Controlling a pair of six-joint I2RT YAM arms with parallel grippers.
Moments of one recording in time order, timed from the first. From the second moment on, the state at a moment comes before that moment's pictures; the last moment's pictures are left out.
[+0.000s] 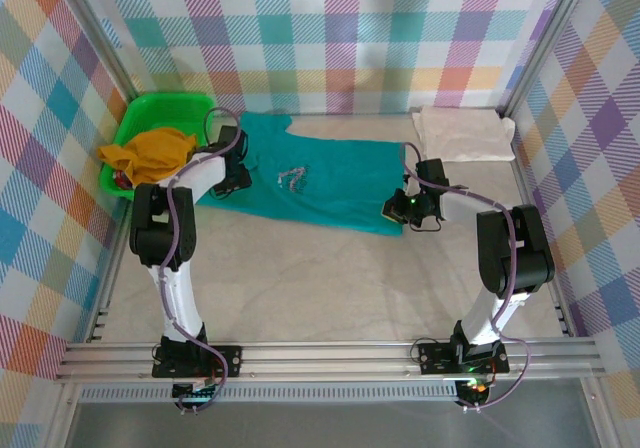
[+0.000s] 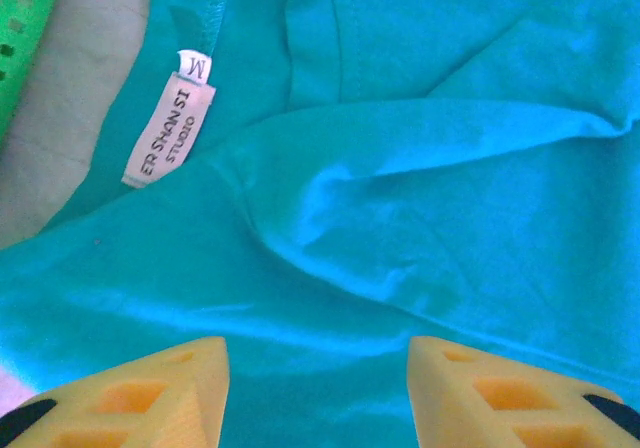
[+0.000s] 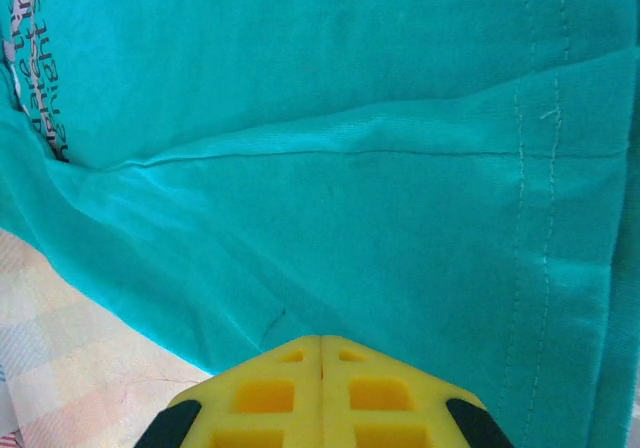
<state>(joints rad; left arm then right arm) -0.14 2.02 1.49 -0.63 -0.23 -0.48 0.20 1.74 0.97 -0.29 -0.51 0.57</state>
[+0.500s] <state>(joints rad) -0.10 2.04 1.40 -0.51 -0.13 -0.56 0.20 1.74 0.96 -0.28 -0.53 0.62</state>
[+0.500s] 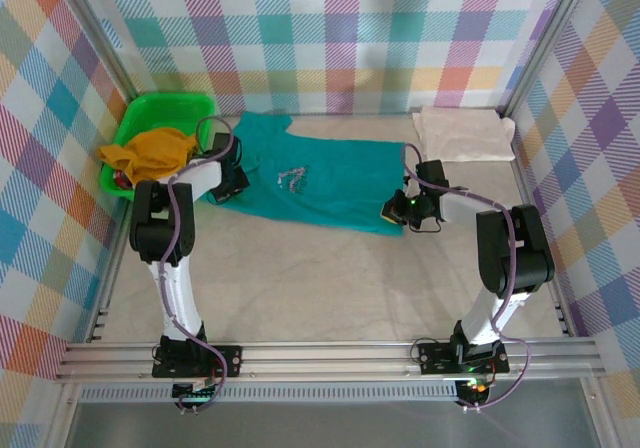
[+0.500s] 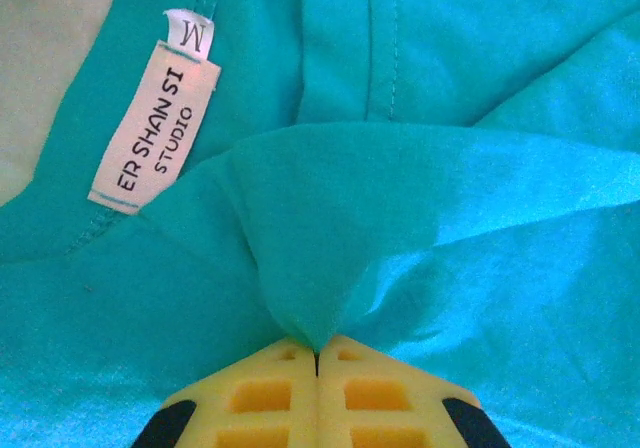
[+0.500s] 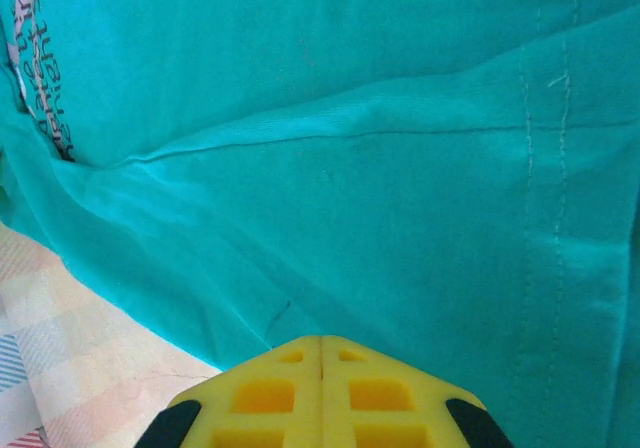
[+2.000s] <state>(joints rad) -0.05 1.44 0.69 -0.46 -0.04 -0.81 0.16 1.57 0.65 -0.21 -0.52 0.83</state>
